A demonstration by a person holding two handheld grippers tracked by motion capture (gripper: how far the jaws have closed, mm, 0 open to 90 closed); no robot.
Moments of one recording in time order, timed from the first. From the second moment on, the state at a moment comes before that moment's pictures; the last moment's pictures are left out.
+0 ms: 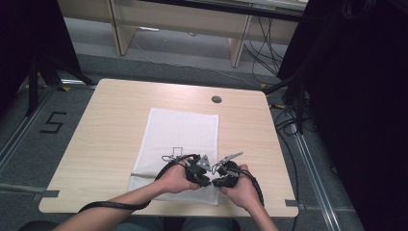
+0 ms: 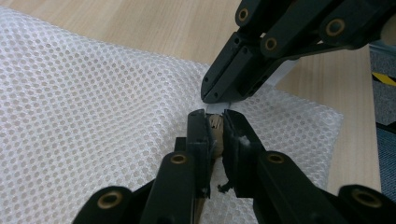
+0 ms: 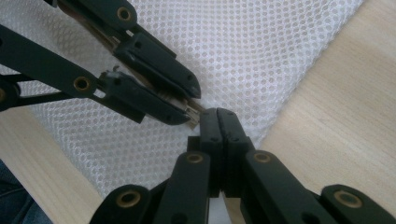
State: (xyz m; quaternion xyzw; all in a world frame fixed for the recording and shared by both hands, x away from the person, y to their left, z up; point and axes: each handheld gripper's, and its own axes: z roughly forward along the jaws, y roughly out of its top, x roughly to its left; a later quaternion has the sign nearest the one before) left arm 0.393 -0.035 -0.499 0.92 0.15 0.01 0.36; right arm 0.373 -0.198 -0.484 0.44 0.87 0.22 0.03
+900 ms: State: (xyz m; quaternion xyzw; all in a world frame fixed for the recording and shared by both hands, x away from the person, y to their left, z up) left arm 0.389 -0.028 -0.489 0.92 0.15 0.01 0.35; right arm 0.373 -0.198 -0.485 0.42 0.88 0.22 0.04
